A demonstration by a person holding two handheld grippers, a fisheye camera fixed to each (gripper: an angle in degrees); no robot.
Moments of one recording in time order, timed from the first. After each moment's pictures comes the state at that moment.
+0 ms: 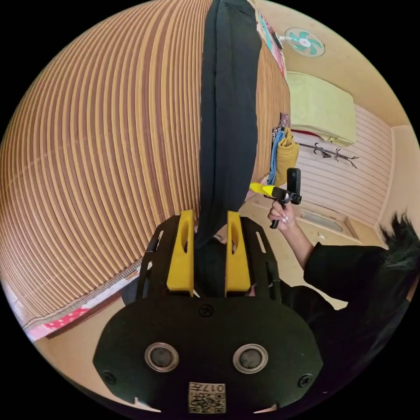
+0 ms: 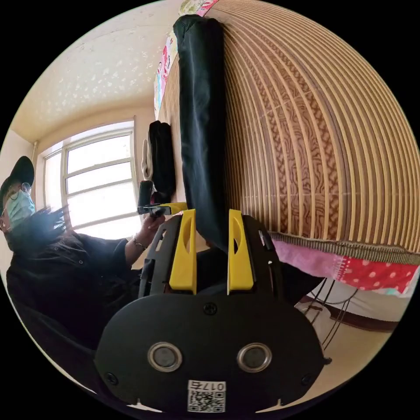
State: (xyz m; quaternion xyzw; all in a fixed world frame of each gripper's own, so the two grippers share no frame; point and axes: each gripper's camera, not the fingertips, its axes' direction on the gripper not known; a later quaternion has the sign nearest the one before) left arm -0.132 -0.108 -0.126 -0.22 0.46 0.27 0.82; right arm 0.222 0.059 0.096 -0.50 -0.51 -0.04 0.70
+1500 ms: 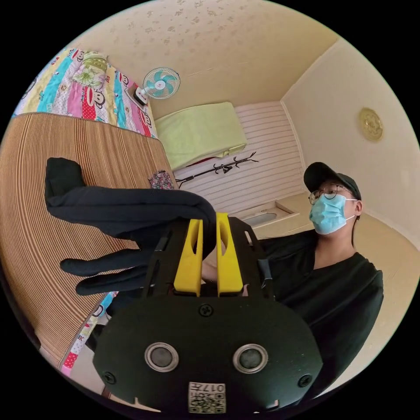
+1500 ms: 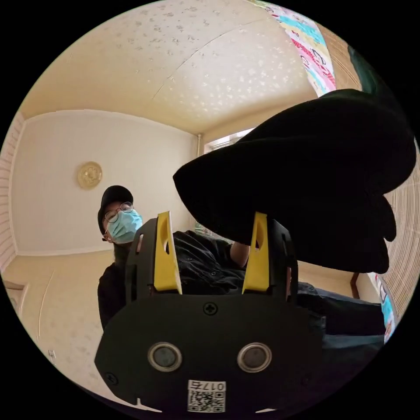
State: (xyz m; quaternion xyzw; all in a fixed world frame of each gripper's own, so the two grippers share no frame) left arm -0.063 0.078 -0.372 -0.04 0.68 0.36 0.64; right arm 0.178 -0.039 0.007 -0.38 -0.89 0.11 0.25
